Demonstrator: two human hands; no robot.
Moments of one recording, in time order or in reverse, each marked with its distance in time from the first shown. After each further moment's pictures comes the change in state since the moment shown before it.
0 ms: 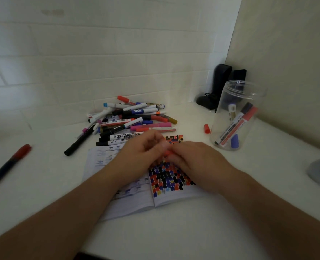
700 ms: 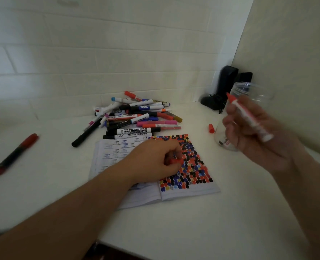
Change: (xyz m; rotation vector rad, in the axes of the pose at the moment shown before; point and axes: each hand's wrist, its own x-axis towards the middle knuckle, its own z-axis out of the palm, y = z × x) left_hand 0.003 -0.007 0.007 0.573 -0.175 0.165; right_hand -0.026 0.051 -0.080 1.917 0.190 0.252
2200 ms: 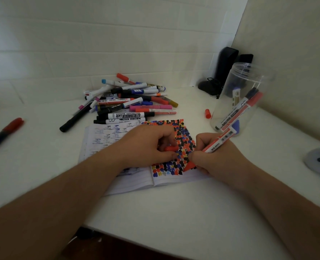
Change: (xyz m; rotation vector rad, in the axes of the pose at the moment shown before) left_hand 0.003 -0.004 0.002 -0.032 -0.013 0.004; right_hand -0.025 0.082 0.032 -1.064 0.168 0.080
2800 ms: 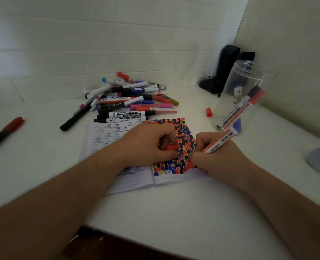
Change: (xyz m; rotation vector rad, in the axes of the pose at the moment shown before) left_hand -0.001 0.003 -0.002 -0.001 -0.008 -0.020; right_hand 0.001 0.005 0.001 -0.068 0.002 -0.057
